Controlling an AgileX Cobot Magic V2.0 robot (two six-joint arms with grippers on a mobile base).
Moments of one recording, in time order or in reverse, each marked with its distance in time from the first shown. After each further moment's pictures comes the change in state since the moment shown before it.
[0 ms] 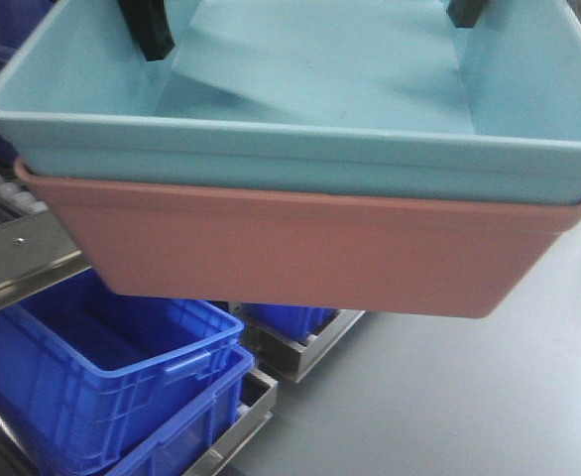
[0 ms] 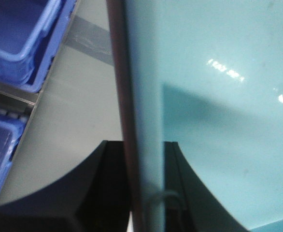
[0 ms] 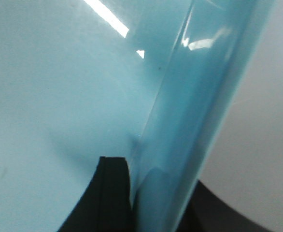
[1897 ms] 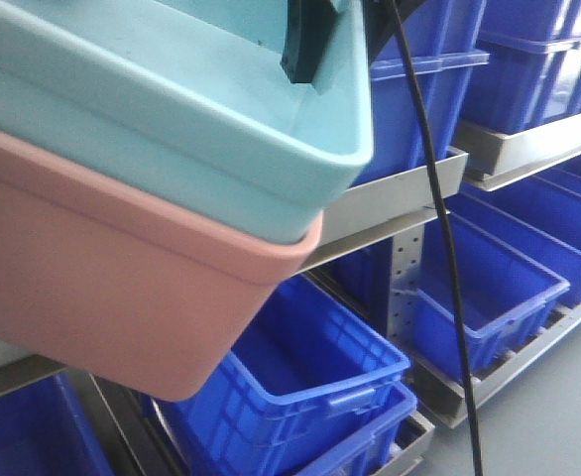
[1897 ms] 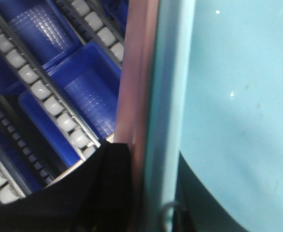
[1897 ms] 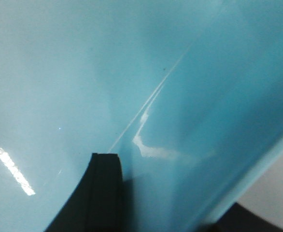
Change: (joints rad) left arm -0.171 -0.296 0.131 0.498 0.162 -0.351; right arm 0.289 0.074 -0.004 0.031 -0.023 0.033
